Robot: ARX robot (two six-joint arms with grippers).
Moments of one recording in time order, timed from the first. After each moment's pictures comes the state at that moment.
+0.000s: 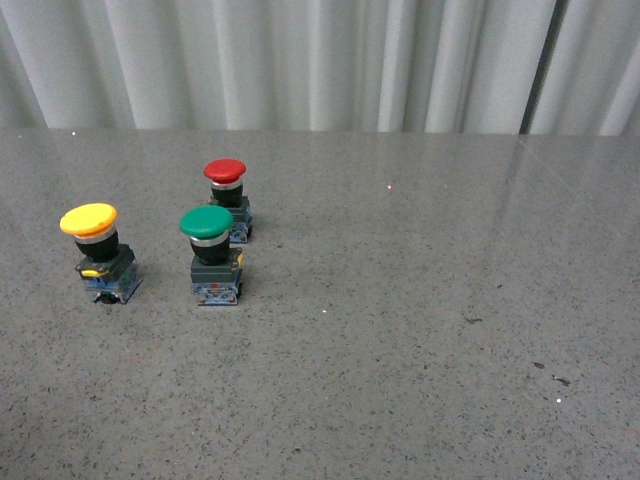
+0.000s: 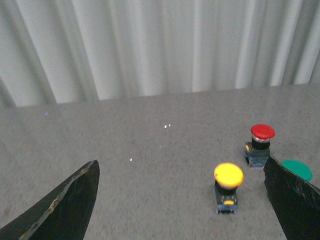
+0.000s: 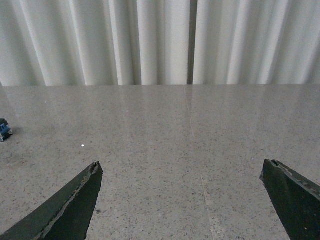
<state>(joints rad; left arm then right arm) 0.07 0.67 0.36 0.23 0.08 0.11 0.00 0.00 0.01 0.00 0.00 0.01</state>
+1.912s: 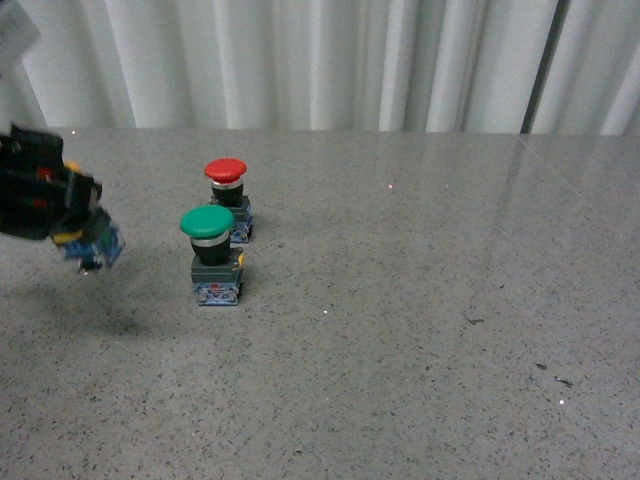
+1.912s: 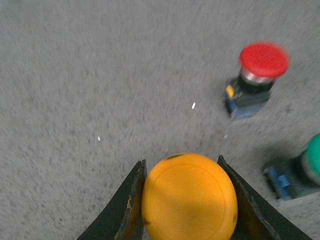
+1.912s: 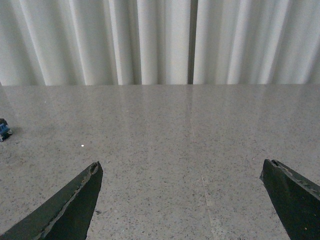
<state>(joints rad) -0.11 1.48 0.78 0.18 0.07 0.17 0.00 0.00 0.01 0.00 0.00 0.01</state>
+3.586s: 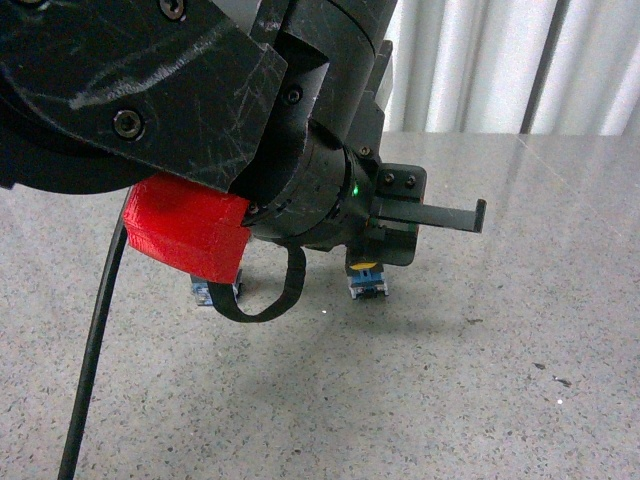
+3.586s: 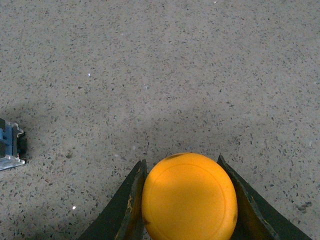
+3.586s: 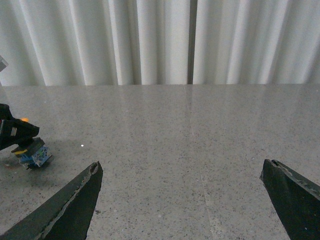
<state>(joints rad) -0.63 1.87 1.12 0.13 -0.21 -0.18 0.00 0.00 0.01 0.00 0.00 0.01</state>
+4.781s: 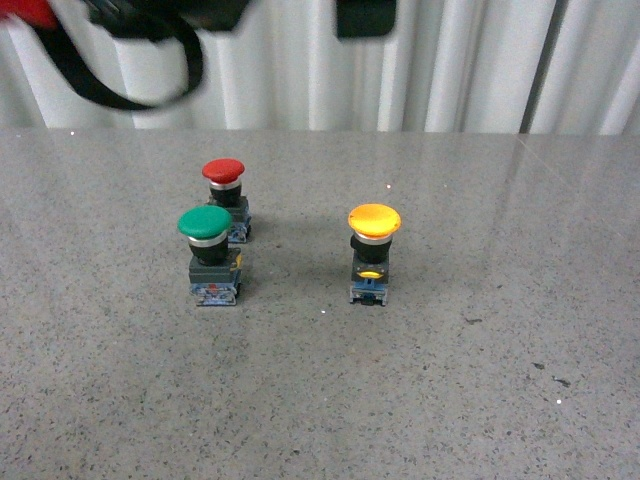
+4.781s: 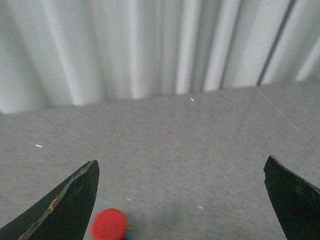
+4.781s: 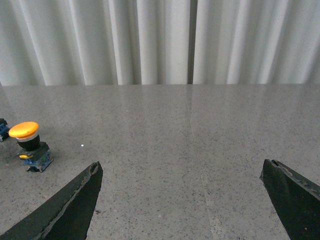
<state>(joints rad) -0.51 1.61 1.08 0.32 -0.24 -0.08 0.00 0.00 0.01 0.00 0.00 0.01</state>
